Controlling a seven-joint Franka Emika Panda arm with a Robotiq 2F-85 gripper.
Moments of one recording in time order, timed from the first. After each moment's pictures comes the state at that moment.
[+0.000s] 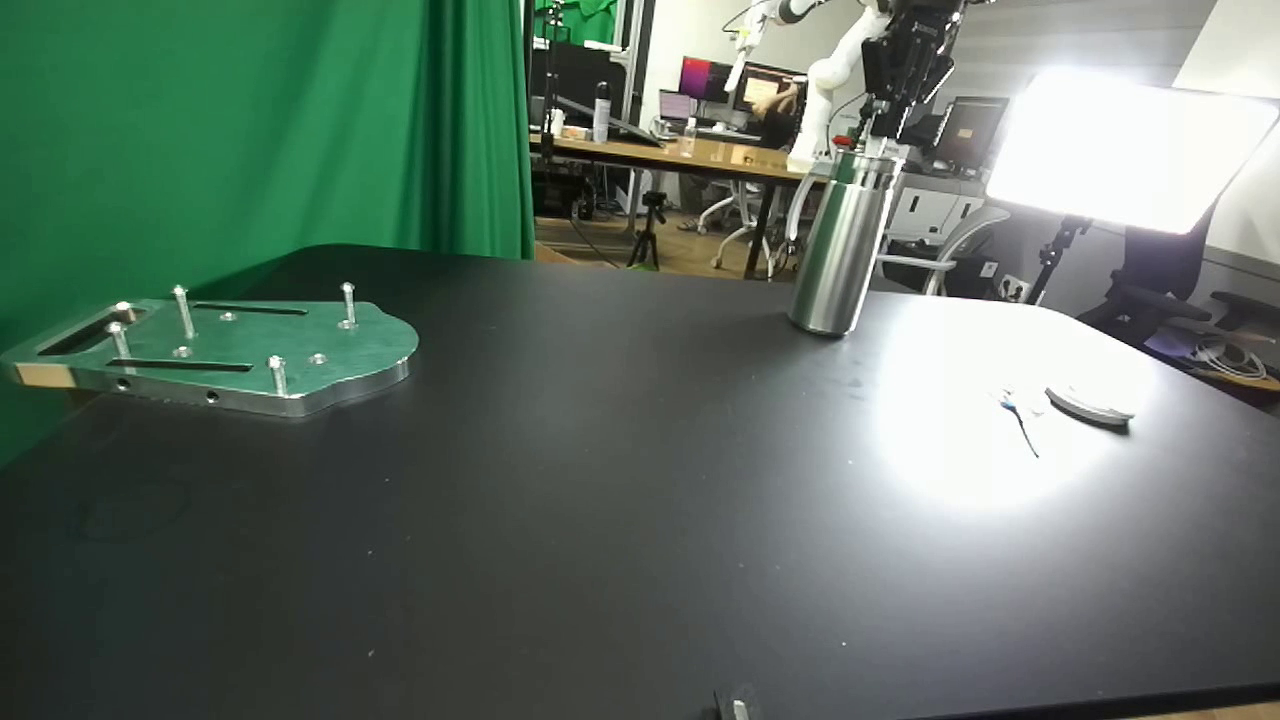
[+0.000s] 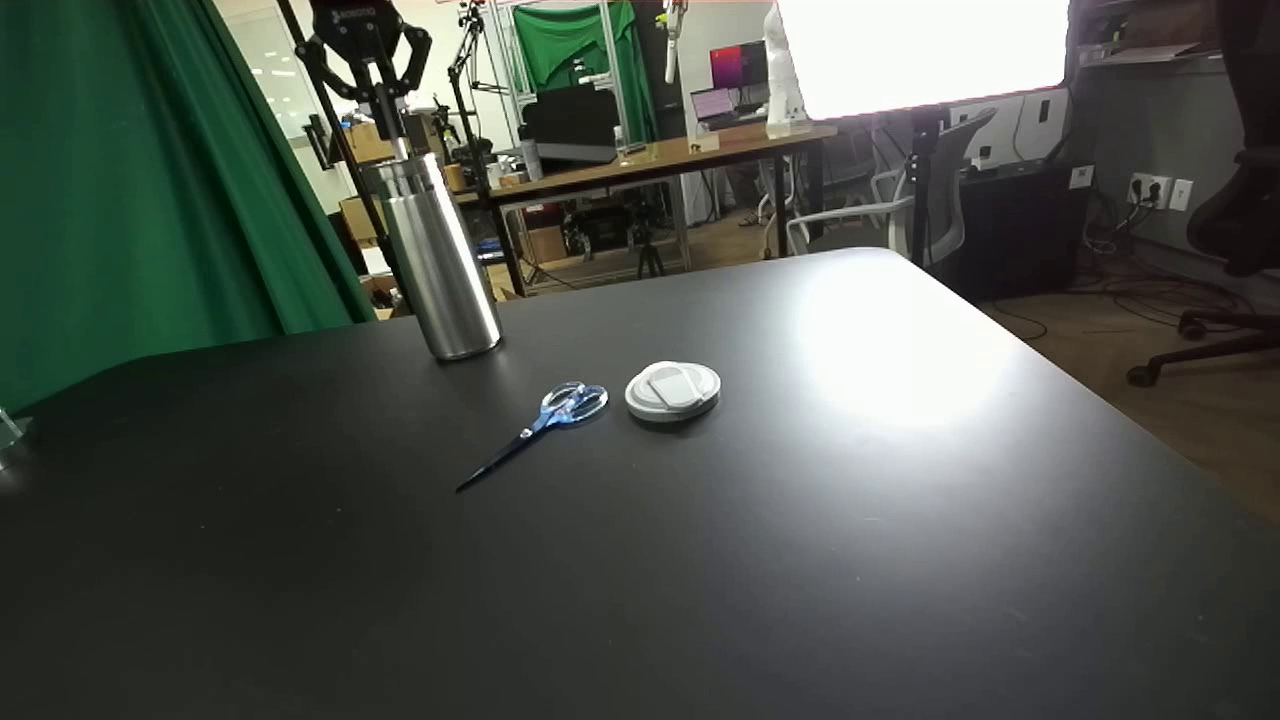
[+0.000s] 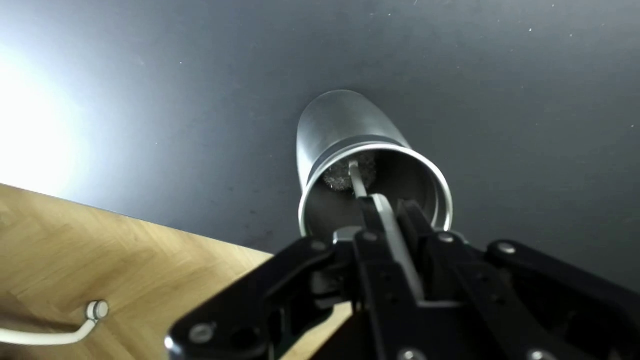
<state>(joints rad) -0.09 0.57 0.01 -1.34 0.02 1.89 -0.42</state>
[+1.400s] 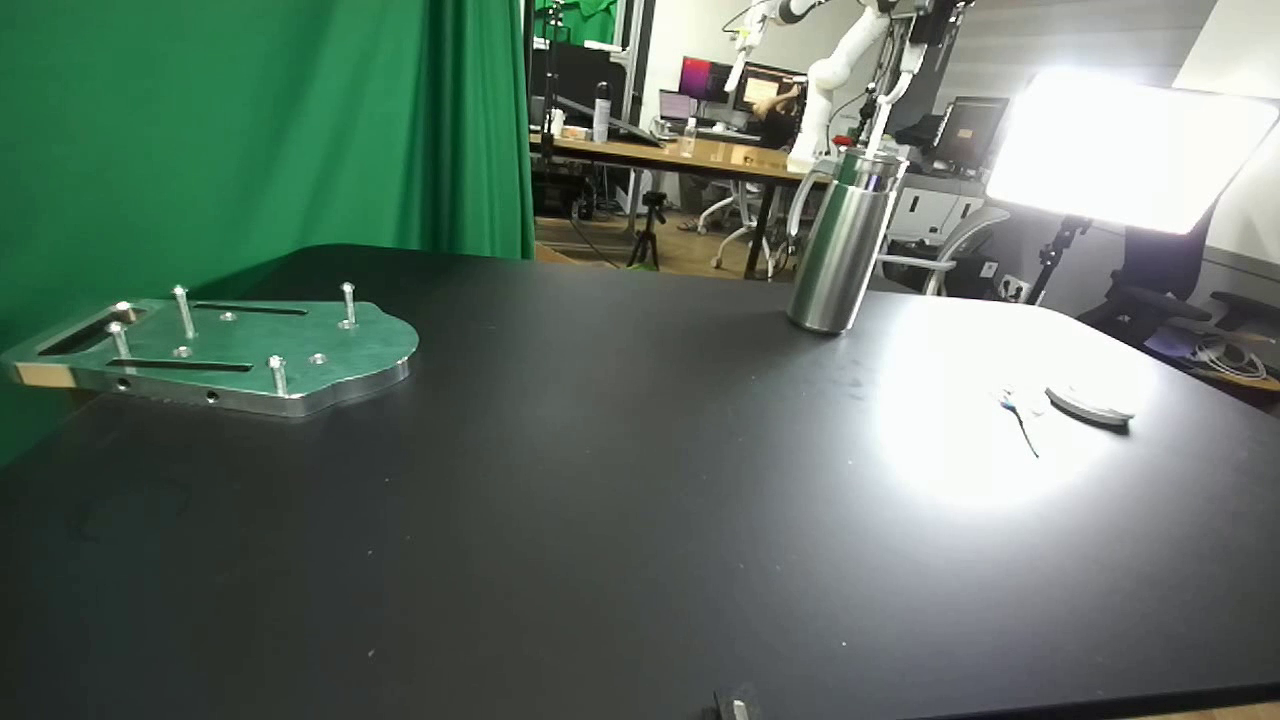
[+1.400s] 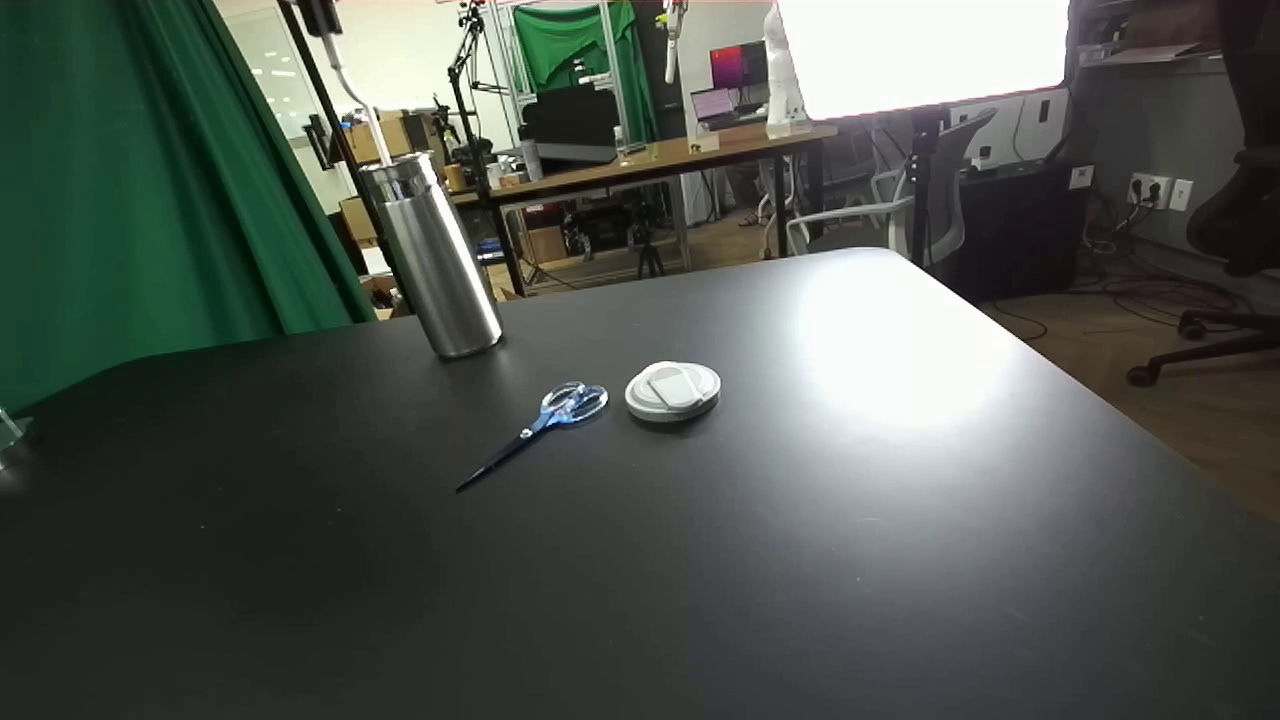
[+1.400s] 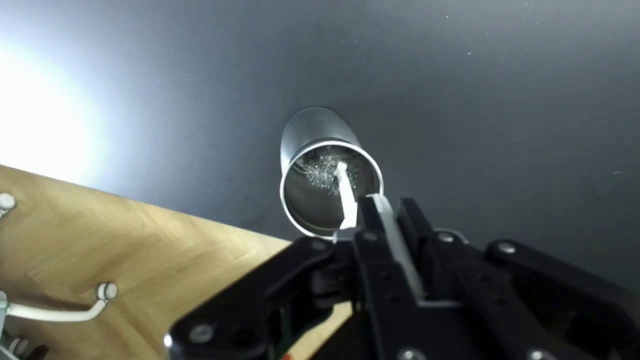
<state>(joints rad) -0.09 0.37 0.01 -1.41 0.03 1.78 -0.41</state>
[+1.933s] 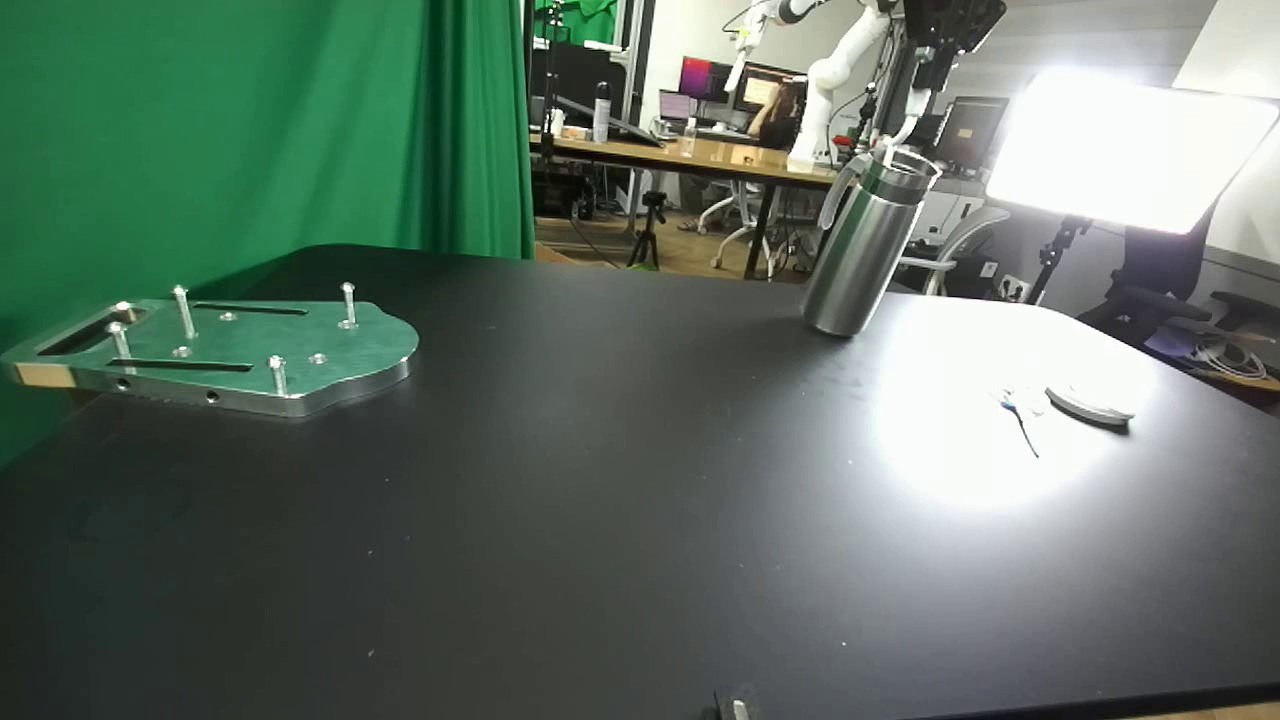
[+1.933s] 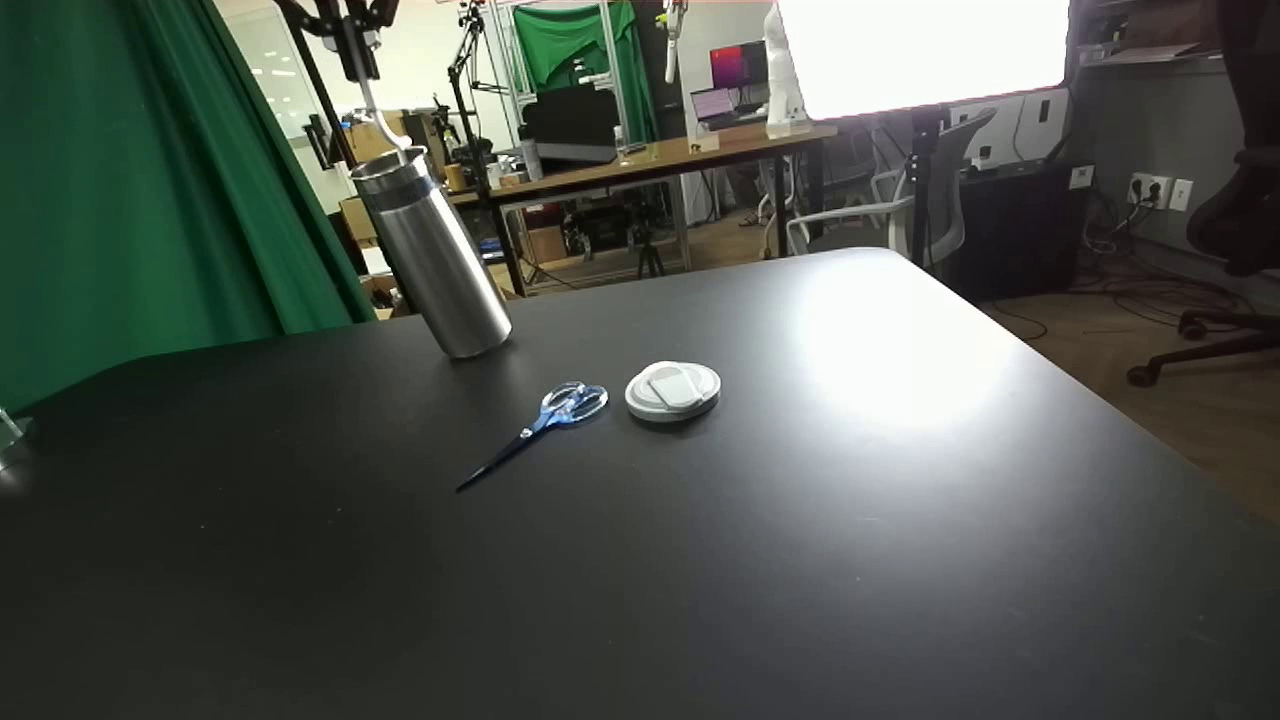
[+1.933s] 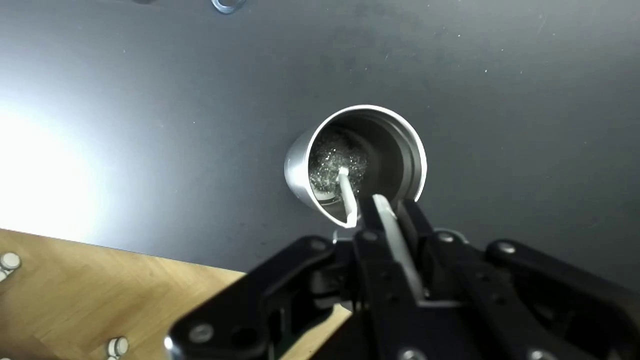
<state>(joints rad) -0.09 0.46 -0.02 -1.35 0.02 1.74 -0.36</state>
